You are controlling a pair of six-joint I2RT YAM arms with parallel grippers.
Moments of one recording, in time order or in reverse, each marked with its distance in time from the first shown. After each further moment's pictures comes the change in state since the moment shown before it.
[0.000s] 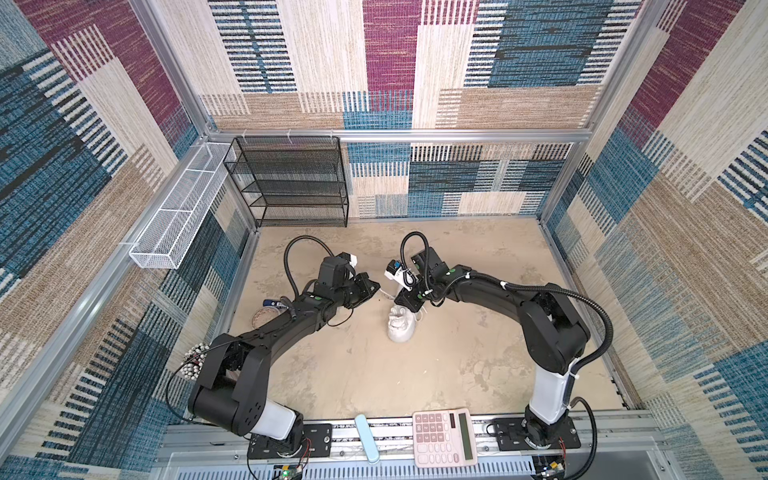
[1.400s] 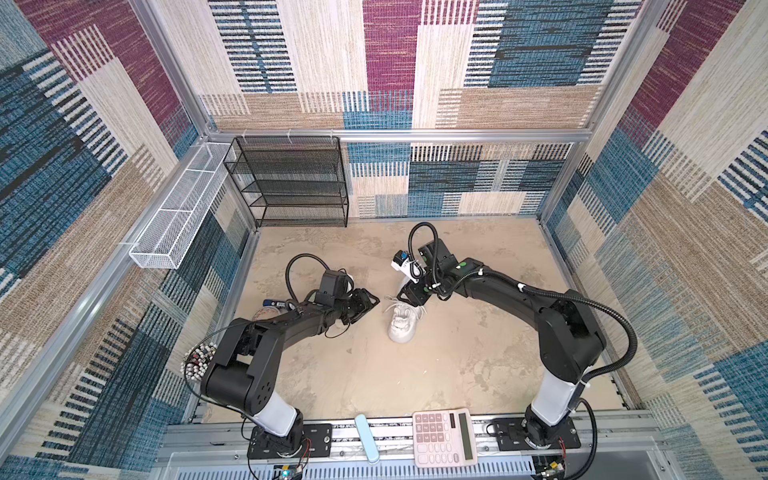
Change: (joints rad) left arm 0.043 0.092 -0.089 -0.003 0.022 -0.021; right arm -0.024 -0.099 0.039 -0.097 0.034 0.027
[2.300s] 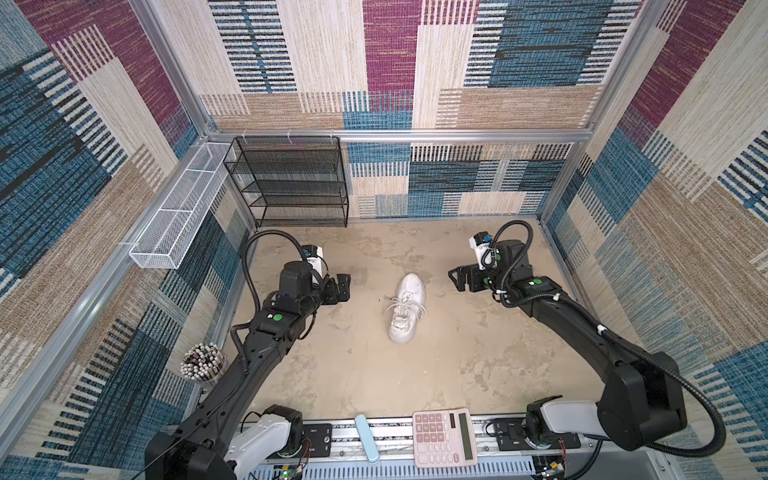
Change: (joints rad) left arm 0.050 -0.552 0.066 -0.354 -0.452 0.617; right arm -0.349 -0.510 -0.446 0.228 0.164 0.304
